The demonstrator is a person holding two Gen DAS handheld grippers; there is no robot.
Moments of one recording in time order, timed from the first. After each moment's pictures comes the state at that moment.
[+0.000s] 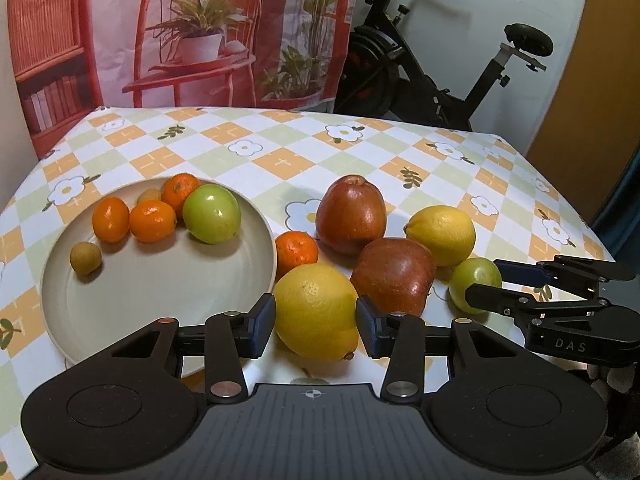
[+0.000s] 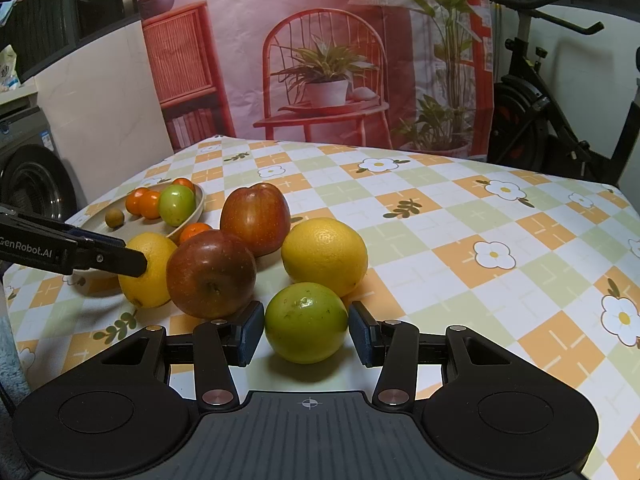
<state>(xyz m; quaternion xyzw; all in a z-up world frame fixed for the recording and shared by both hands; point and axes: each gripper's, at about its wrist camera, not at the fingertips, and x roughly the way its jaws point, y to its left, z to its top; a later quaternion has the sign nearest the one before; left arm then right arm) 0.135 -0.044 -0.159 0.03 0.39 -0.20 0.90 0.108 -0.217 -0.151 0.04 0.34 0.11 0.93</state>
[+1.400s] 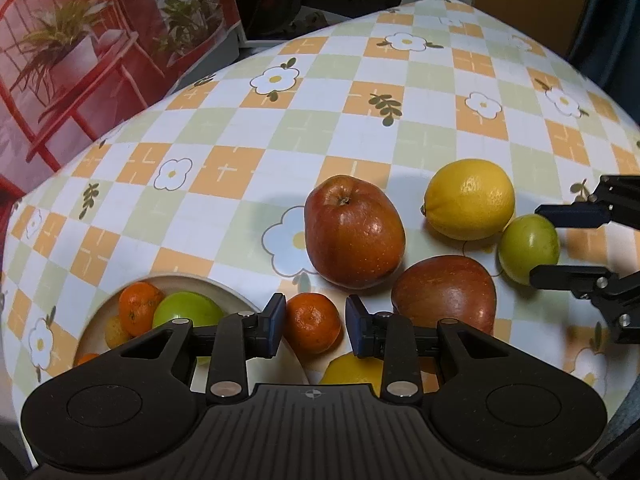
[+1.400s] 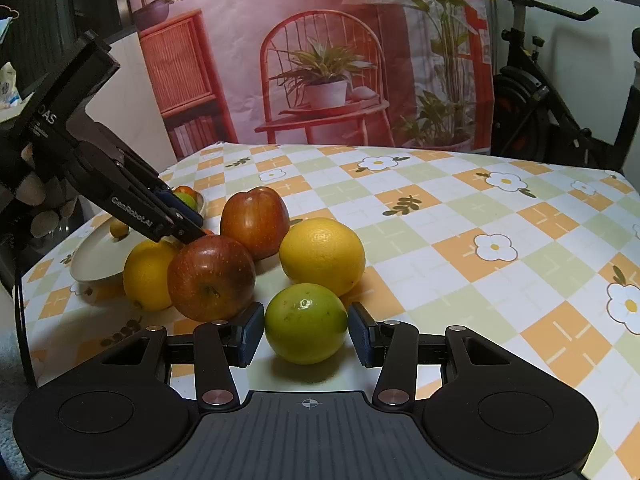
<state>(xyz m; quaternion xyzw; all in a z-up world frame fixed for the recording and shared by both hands) 0.238 -0.102 -0.165 0.27 0.48 -0.30 0.78 0.109 -0.220 -0.152 0.07 0.34 0.11 0.93</state>
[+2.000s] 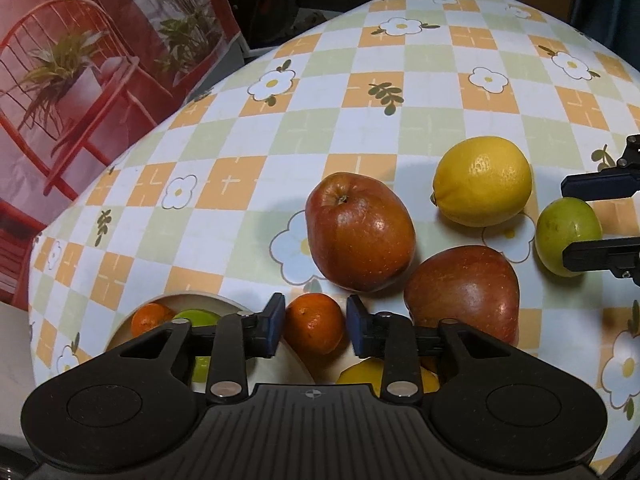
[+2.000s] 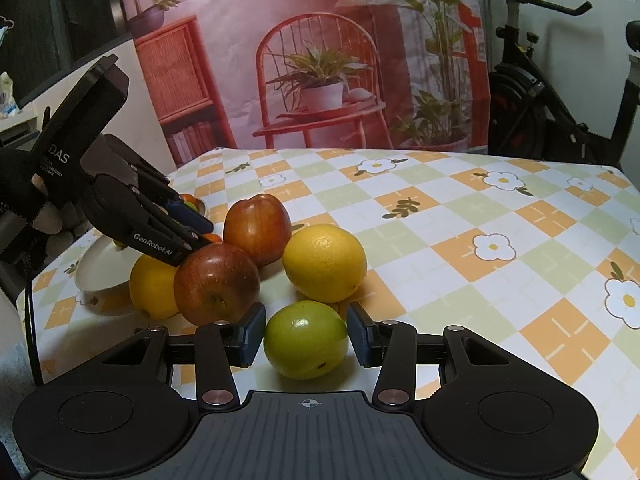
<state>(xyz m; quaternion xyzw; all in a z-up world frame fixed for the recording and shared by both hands) 0.228 -0.113 -0.173 0.33 0.45 -0.28 0.78 0.106 -0.221 -0.149 0.08 0.34 0.11 0.93</state>
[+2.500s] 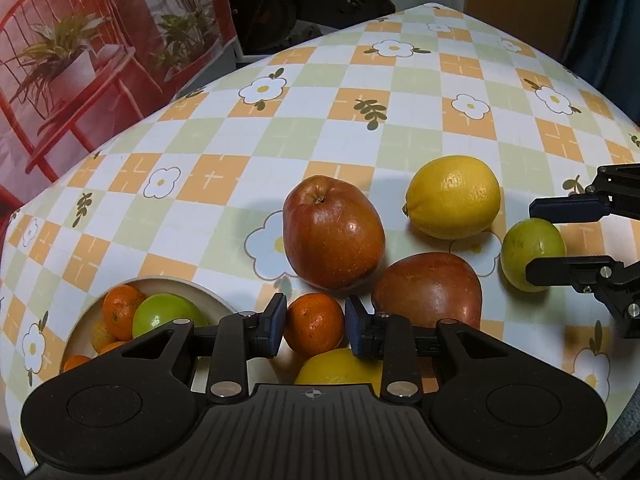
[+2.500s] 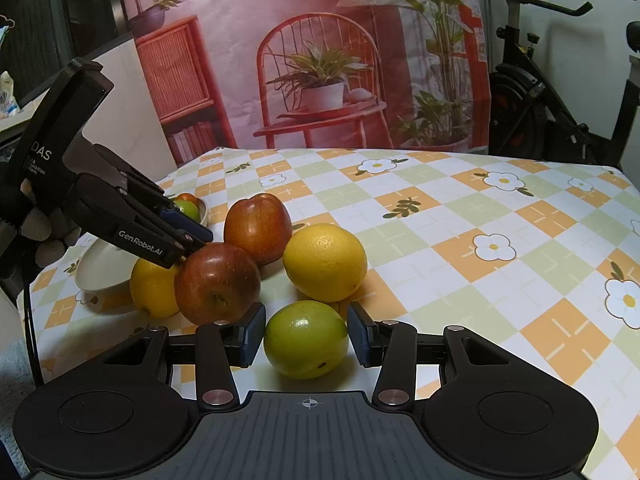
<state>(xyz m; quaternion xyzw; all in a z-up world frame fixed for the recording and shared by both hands) 0.221 -0.104 -0.171 0.27 0.46 -0.30 0.79 0.106 -0.222 -0.149 0.08 0.34 0.11 0.93</state>
